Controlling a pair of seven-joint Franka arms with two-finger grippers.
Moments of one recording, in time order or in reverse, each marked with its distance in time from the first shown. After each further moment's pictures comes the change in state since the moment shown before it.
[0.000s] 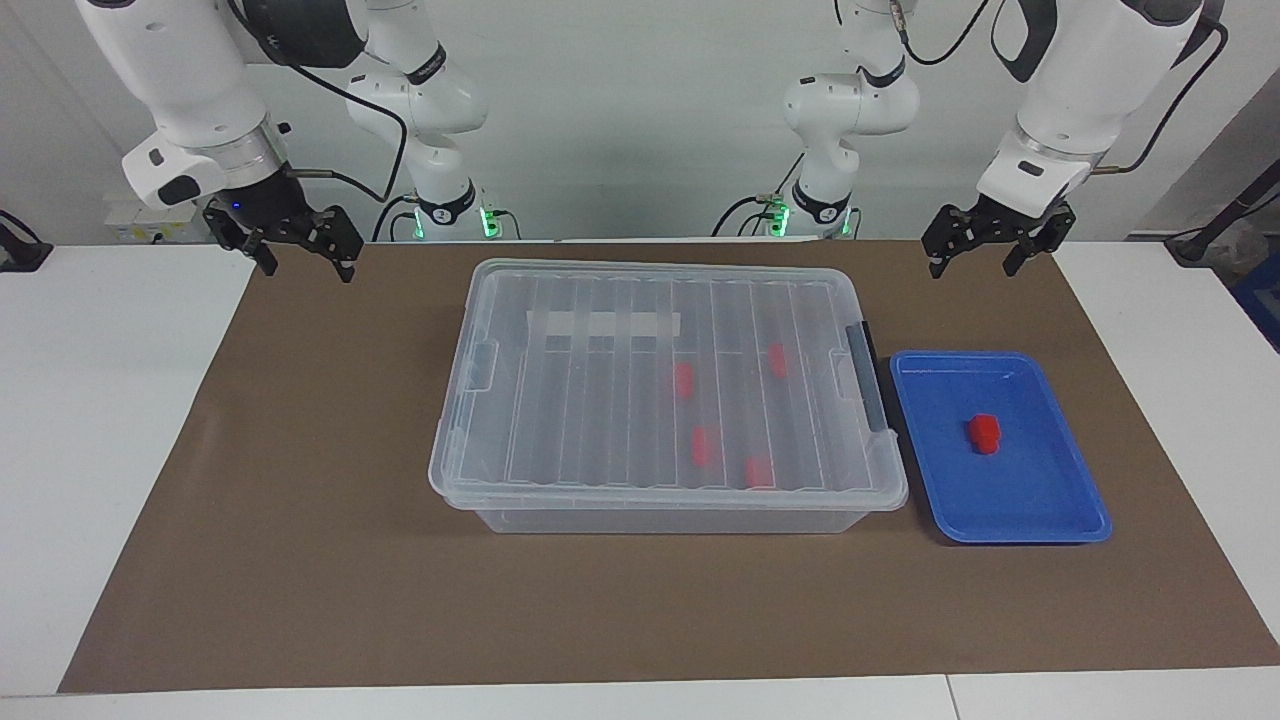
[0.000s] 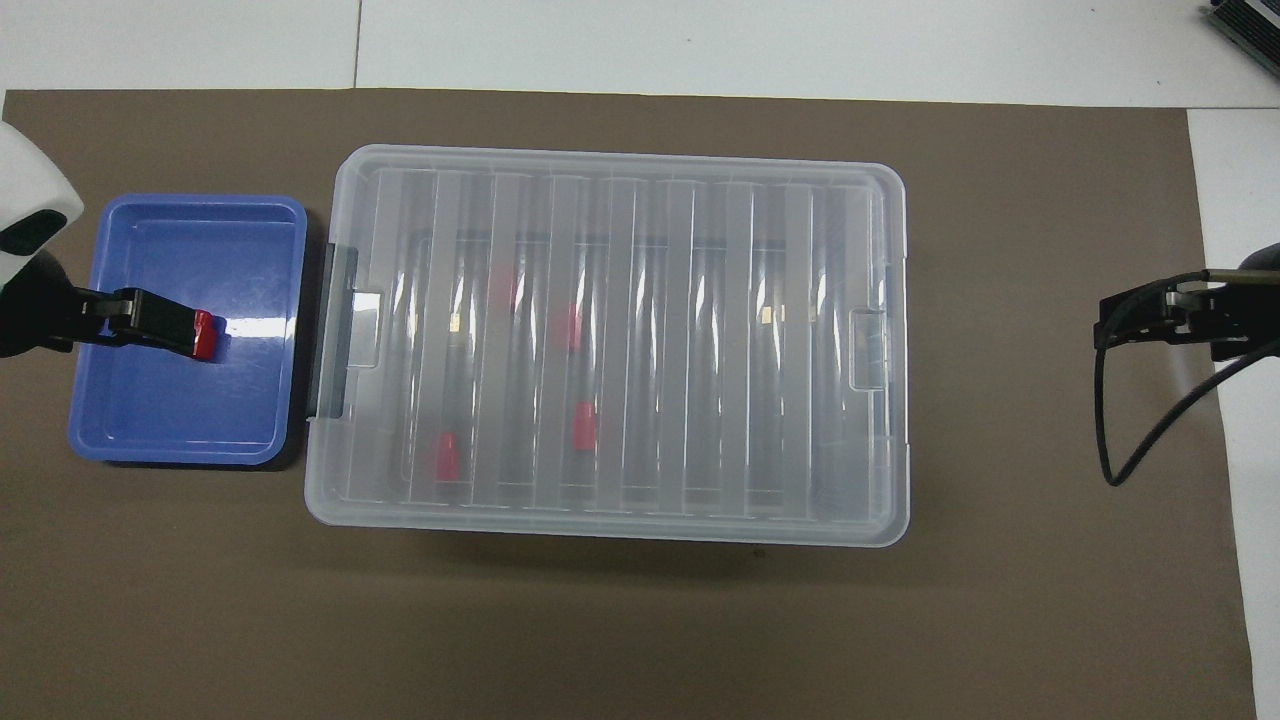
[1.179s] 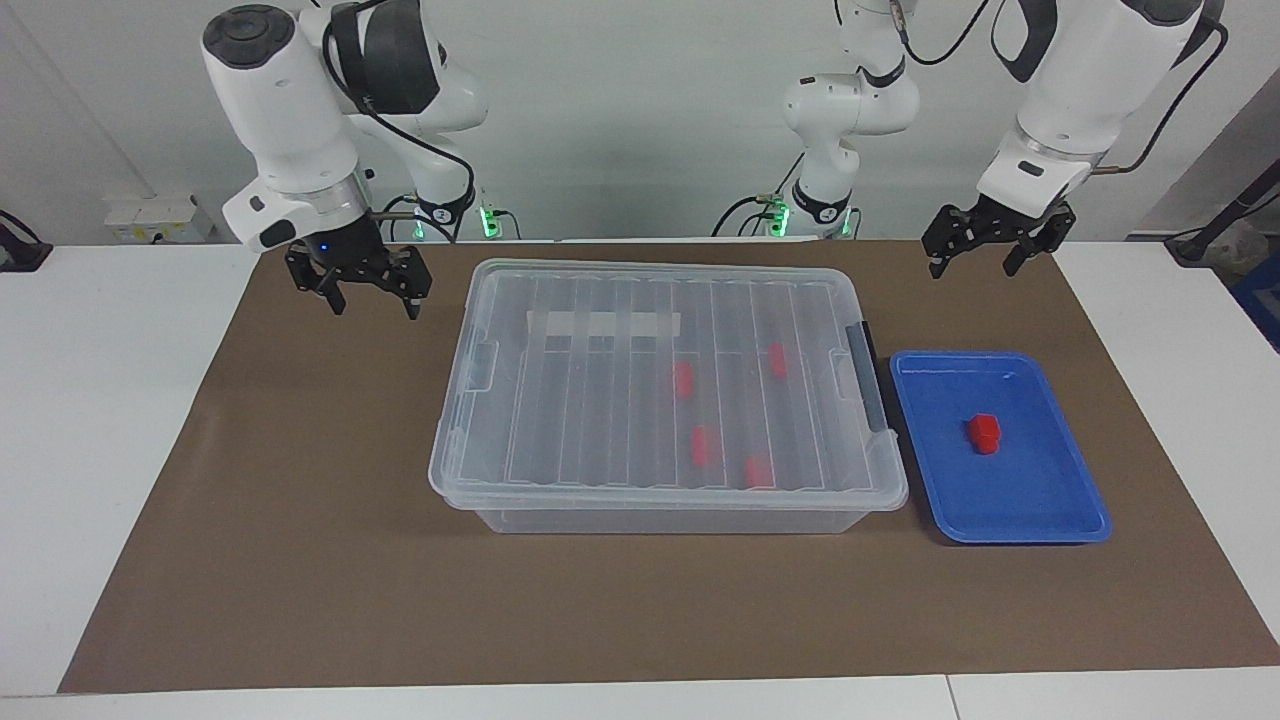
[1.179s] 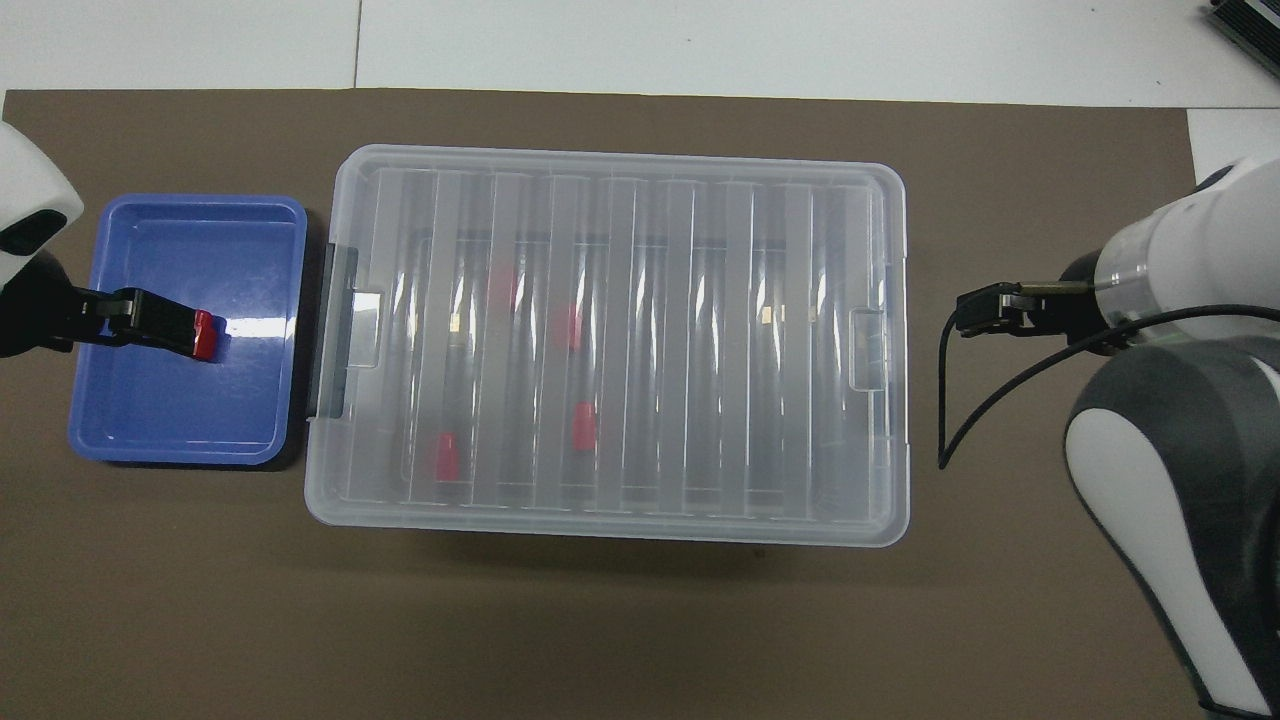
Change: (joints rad) left arm 0.000 0.000 0.000 0.000 0.000 0.000 0.000; right arm 0.141 0.001 0.003 -0.174 0.001 0.257 0.113
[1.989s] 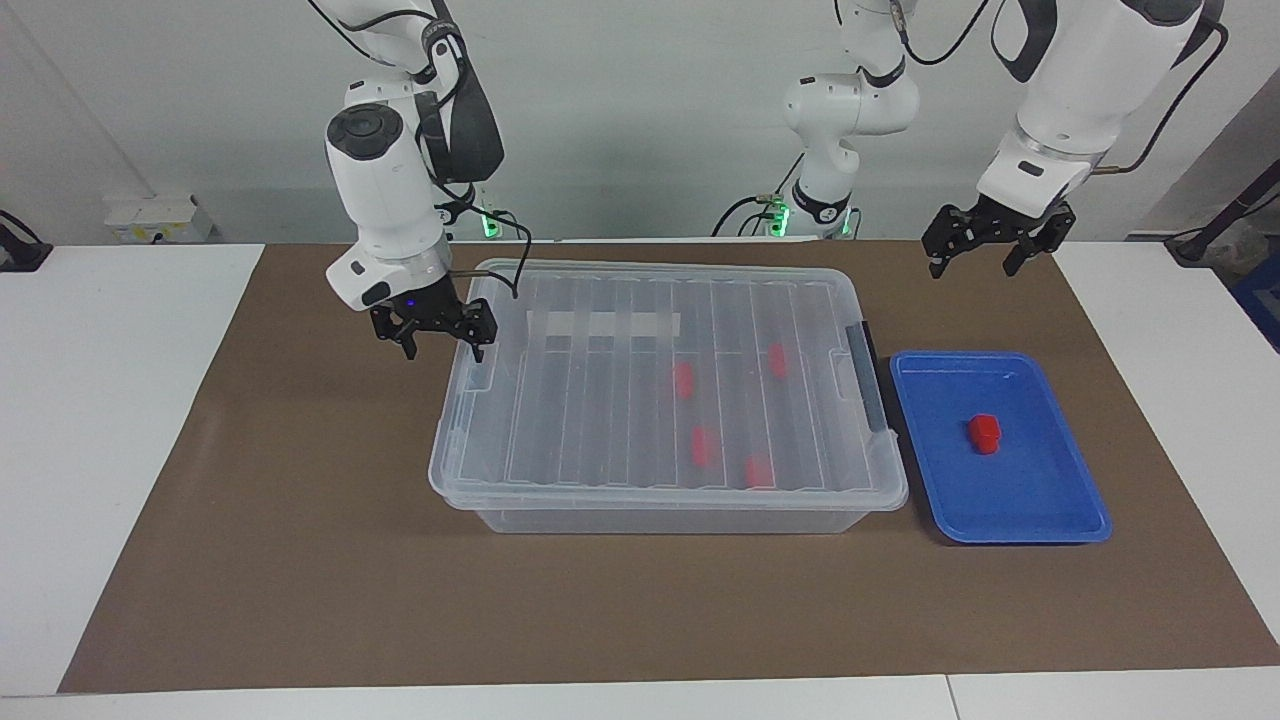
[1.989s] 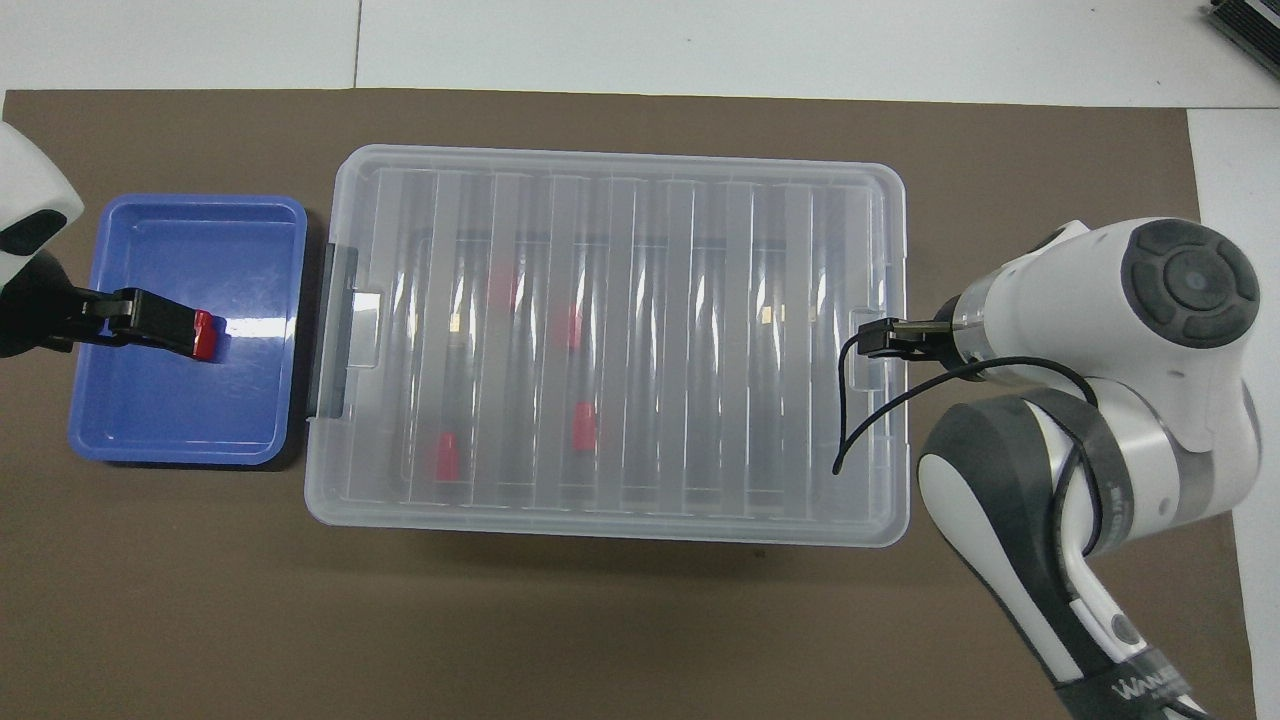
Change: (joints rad) left arm 0.000 0.000 0.000 0.000 0.000 0.000 0.000; right arm 0.076 0.019 0.000 -0.209 0.000 0.236 0.075
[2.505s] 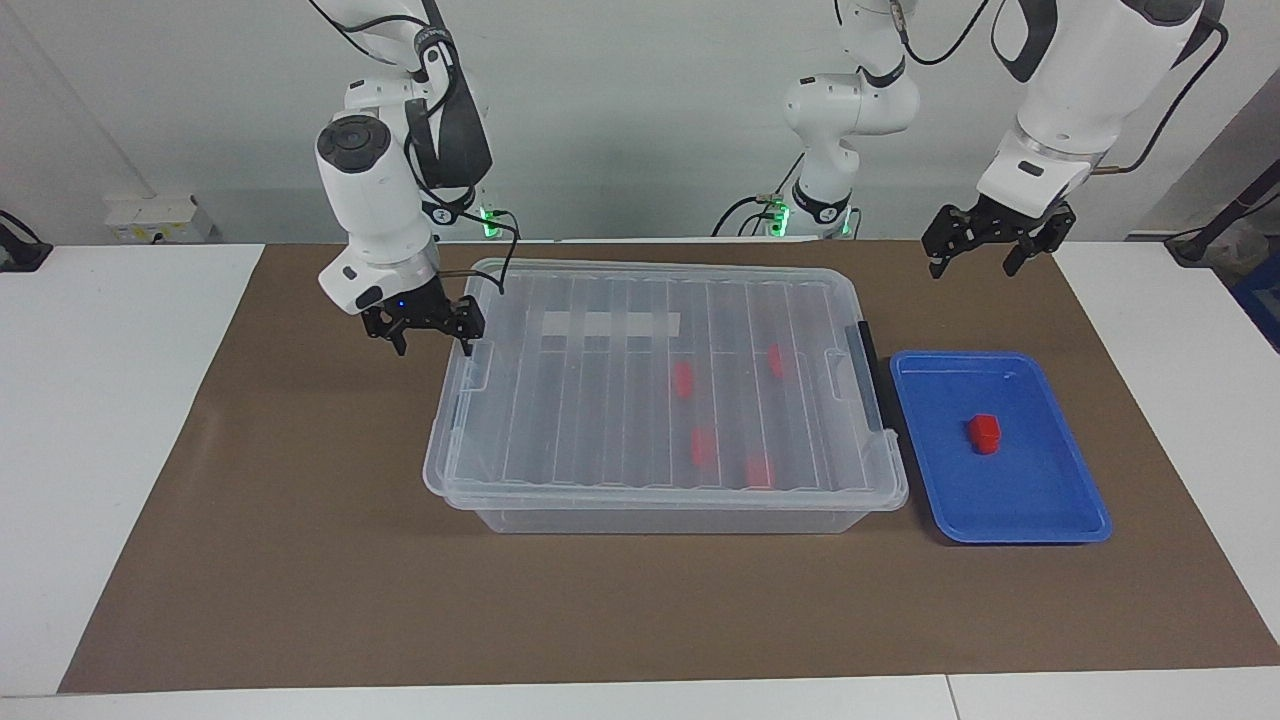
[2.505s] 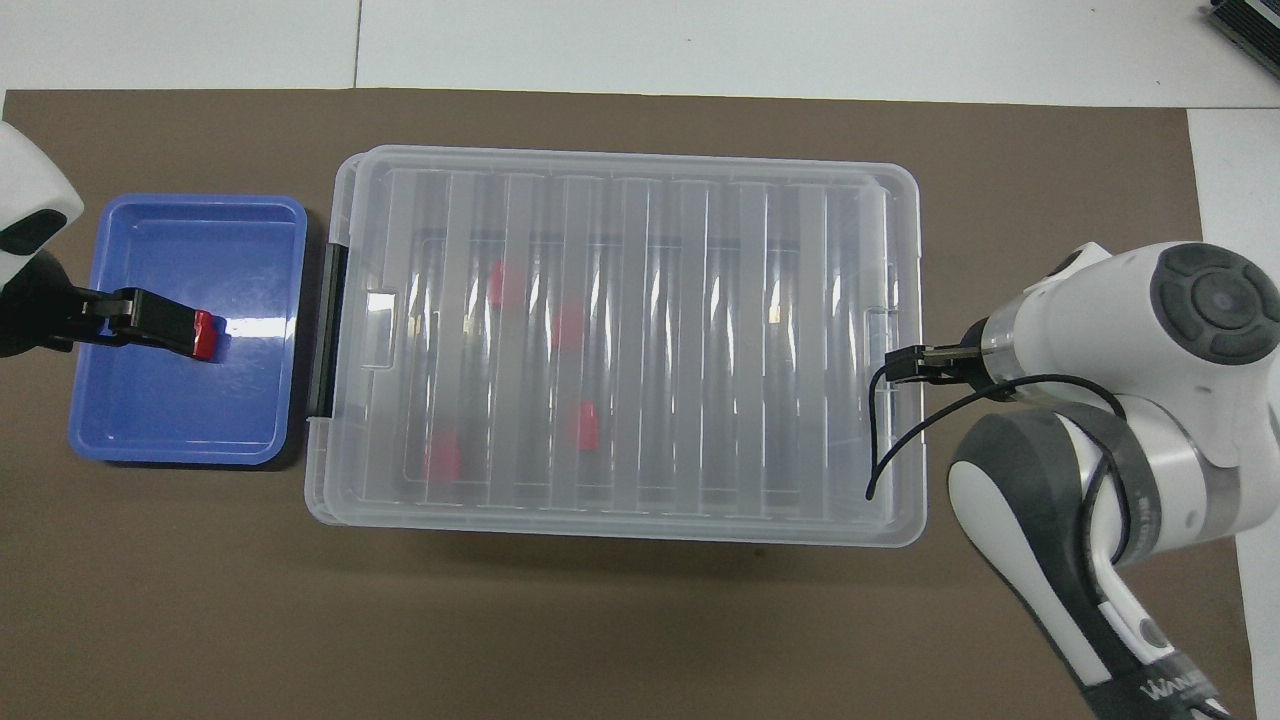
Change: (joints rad) left arm 0.000 0.000 0.000 0.000 0.000 0.000 0.000; right arm -0.054 -0.036 -0.006 -0.070 0.000 0.000 -0.128
